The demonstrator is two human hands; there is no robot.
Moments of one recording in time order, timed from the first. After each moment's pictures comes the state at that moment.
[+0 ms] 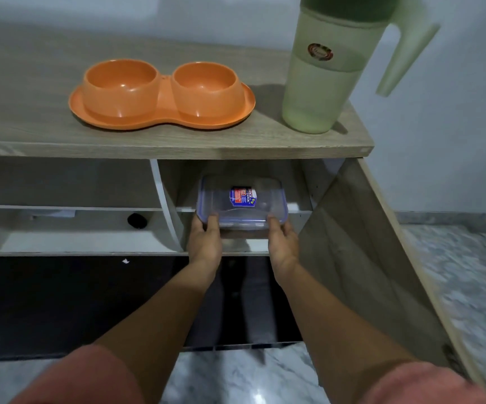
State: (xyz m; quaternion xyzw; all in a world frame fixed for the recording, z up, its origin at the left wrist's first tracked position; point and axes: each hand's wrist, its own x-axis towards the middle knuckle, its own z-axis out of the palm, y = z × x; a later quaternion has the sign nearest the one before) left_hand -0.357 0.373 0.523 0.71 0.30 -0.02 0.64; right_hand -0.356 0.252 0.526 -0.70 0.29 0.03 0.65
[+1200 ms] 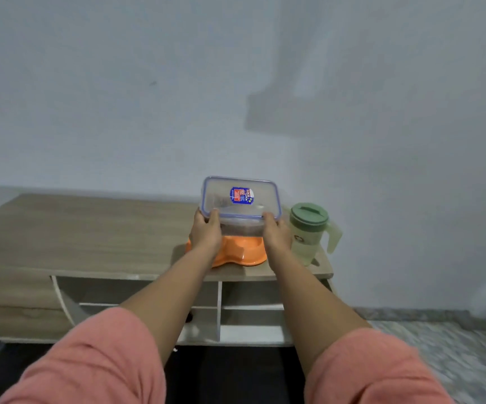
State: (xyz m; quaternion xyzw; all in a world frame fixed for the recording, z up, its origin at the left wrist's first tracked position) left_hand -0.414 0.480 0.901 0.73 0.20 0.14 0.64; right_hand -0.411 0.359 0.906 -0.73 0.16 -0.07 0.66
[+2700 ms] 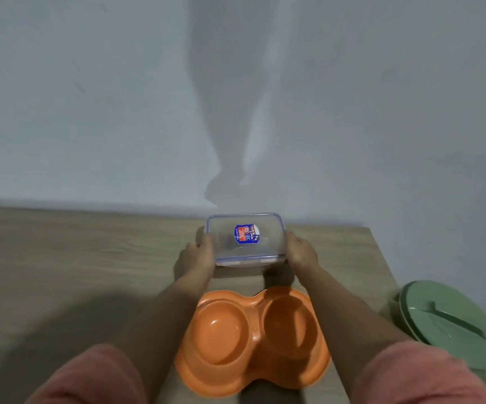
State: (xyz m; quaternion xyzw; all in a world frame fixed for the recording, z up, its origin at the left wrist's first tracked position) left_hand -0.075 0.566 0.750 0.79 0.35 -0.04 0.51; right_hand -0.056 0.376 0.768 -0.84 0.22 0.08 0.49
